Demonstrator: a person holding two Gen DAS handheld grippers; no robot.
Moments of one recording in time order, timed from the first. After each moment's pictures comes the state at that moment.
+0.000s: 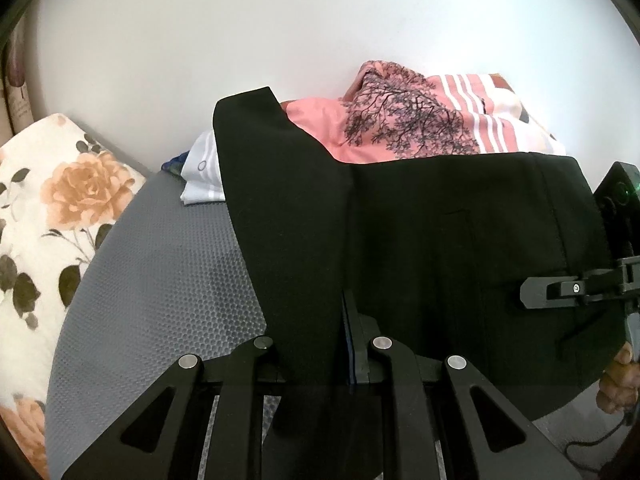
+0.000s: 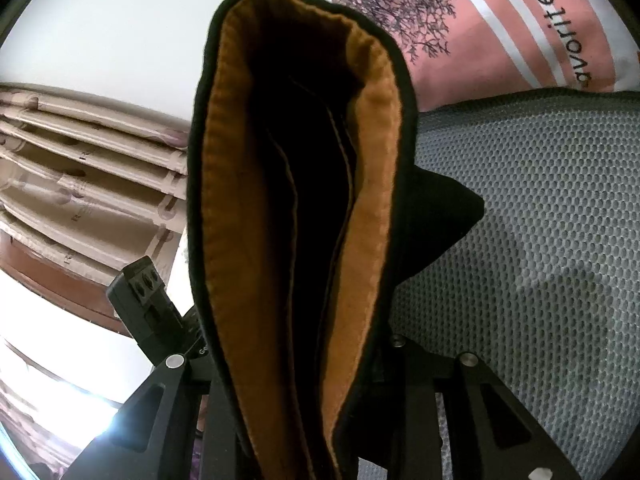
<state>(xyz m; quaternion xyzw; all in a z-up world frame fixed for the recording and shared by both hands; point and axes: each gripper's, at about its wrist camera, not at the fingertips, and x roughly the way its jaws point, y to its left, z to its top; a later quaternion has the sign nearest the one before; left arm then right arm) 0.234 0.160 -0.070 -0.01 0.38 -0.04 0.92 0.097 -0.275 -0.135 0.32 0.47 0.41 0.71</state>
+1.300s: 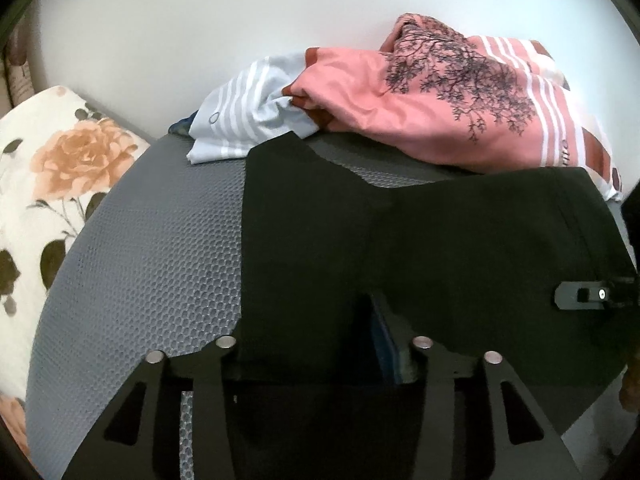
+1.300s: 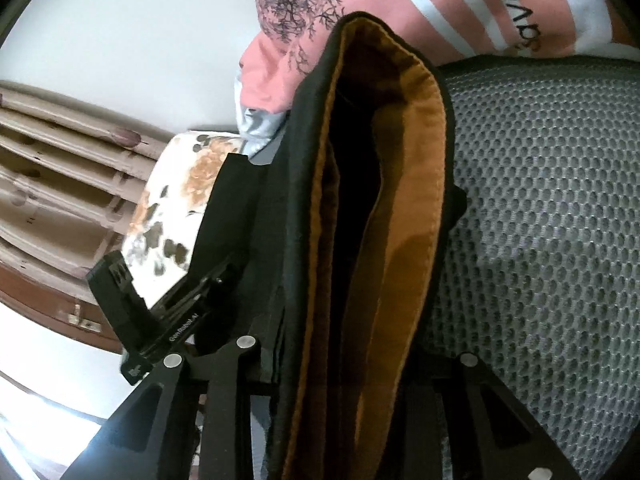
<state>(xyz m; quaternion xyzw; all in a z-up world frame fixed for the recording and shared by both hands) 0.262 0.185 -0.129 0.00 0.41 -0.01 0.91 0.091 -0.289 -0.140 0.26 0.49 0.34 0.76</state>
